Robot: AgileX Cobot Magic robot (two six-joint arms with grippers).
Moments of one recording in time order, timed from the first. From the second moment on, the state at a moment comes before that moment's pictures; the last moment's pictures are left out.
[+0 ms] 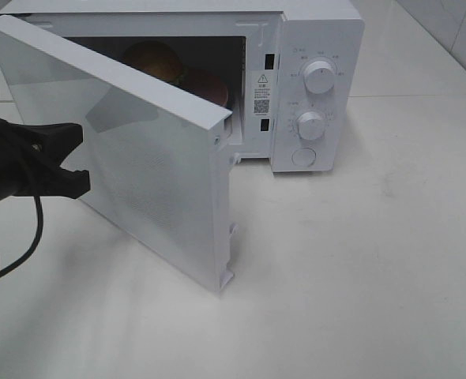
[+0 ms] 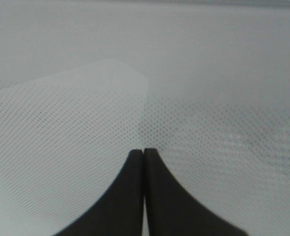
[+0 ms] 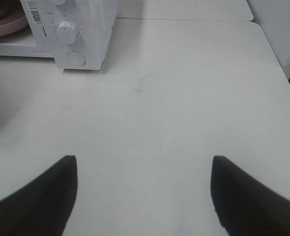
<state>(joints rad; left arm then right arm) -0.39 1.57 -0.38 0.13 -0.87 -0.07 0.05 0.00 -0.50 -0.02 1.00 0.08</state>
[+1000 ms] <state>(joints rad) -0.74 1.82 -0.76 -0.50 -0.87 0.19 0.05 0.00 -0.50 -0.02 1.00 0.08</state>
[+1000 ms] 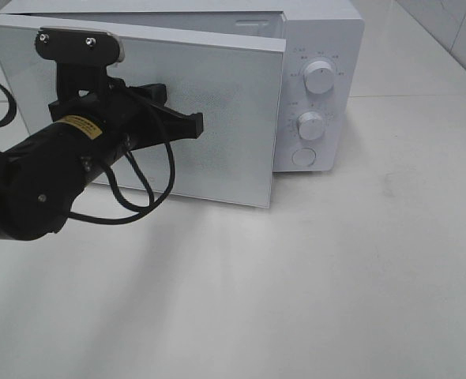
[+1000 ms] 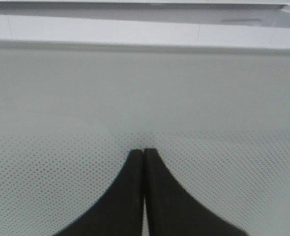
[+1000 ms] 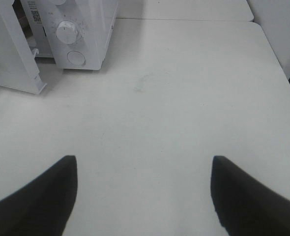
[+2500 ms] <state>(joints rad) -0.83 1.90 -1.02 -0.73 -0.60 0.52 0.05 0.00 -0.50 -0.02 1.00 0.08</state>
